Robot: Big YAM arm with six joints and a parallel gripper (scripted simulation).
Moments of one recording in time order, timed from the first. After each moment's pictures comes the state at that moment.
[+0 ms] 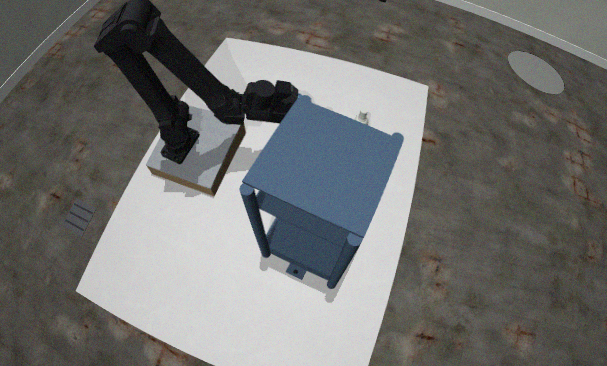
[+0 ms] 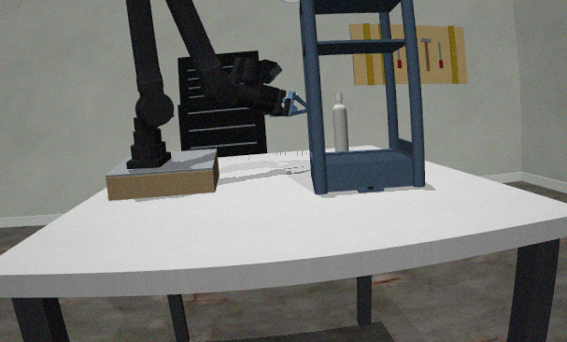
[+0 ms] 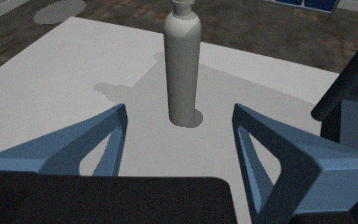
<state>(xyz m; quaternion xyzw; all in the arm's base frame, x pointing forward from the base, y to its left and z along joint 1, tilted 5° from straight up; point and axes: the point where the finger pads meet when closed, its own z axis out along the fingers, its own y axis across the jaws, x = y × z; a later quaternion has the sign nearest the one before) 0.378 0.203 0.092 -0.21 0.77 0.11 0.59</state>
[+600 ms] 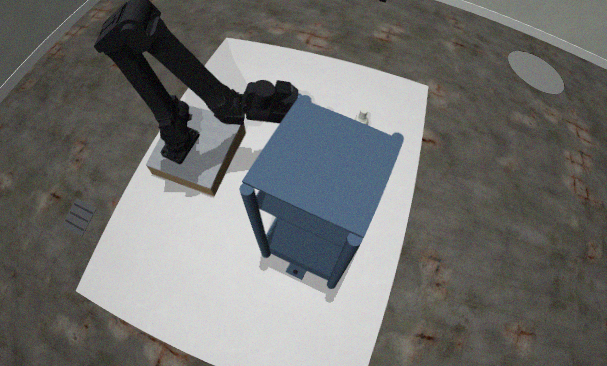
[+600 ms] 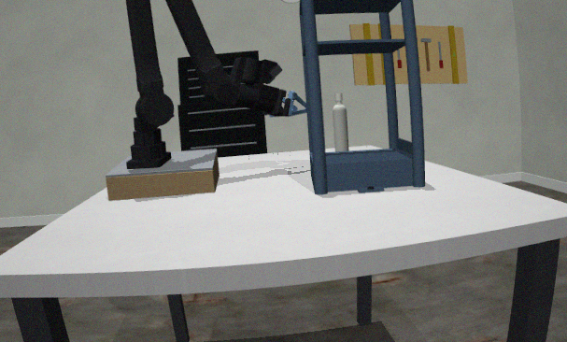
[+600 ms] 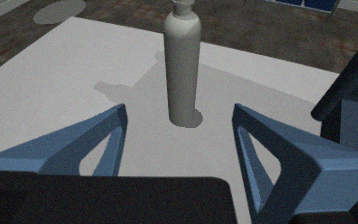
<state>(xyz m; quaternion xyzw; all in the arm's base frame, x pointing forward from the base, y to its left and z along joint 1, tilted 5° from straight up) 0.378 0.203 0.092 -0.21 0.77 0.11 0.59</state>
